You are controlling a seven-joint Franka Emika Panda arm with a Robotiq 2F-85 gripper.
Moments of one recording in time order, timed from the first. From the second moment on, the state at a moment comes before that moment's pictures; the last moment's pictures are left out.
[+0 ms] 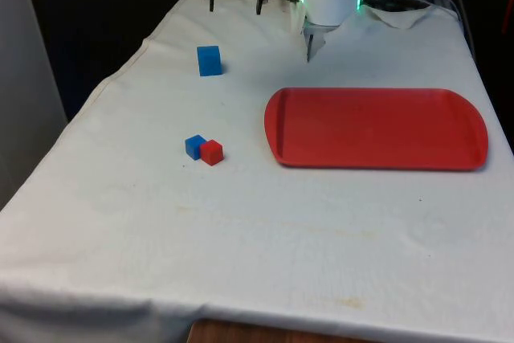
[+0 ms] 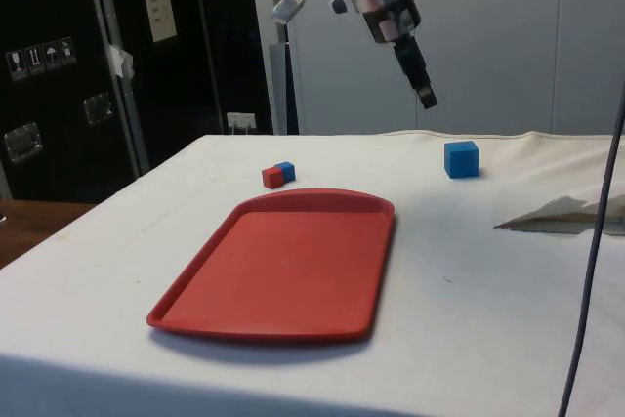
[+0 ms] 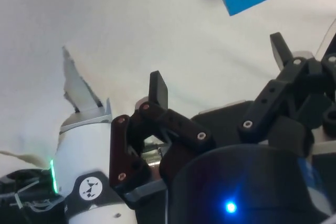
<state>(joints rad) 0.39 -0.06 -0.71 -2.46 -0.41 2.12 -0.30</state>
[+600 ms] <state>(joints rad) 0.39 0.14 -0.78 -2.47 -0.41 2.25 -0.40</state>
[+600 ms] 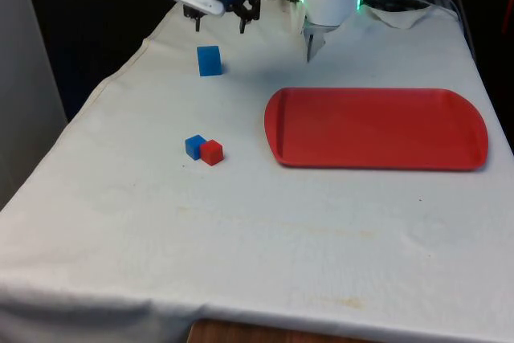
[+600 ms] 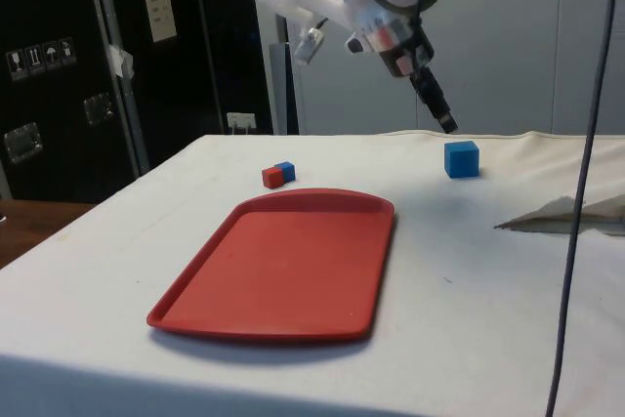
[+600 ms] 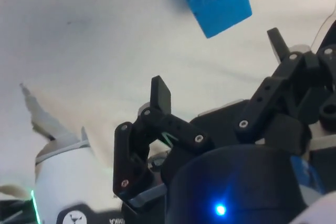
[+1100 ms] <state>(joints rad) 0.38 0.29 -0.82 -2.47 -0.37 2.38 -0.48</state>
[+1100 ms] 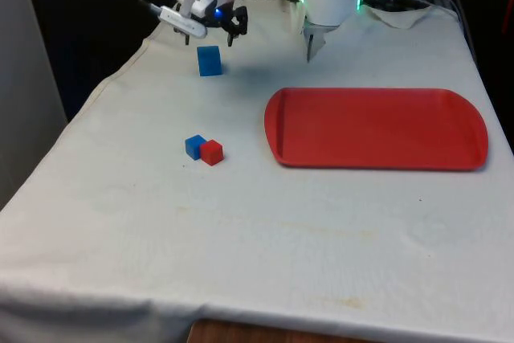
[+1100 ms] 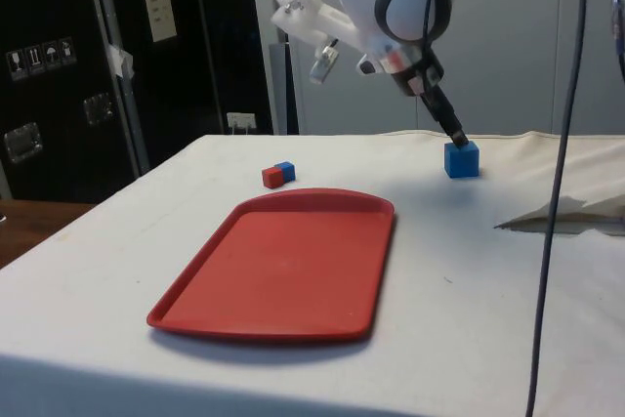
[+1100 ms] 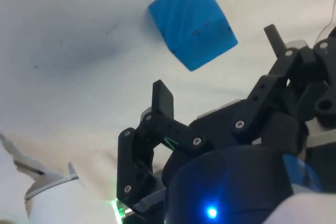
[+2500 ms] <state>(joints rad) 0.38 0.42 -0.84 -2.46 -0.20 2.48 -0.63</state>
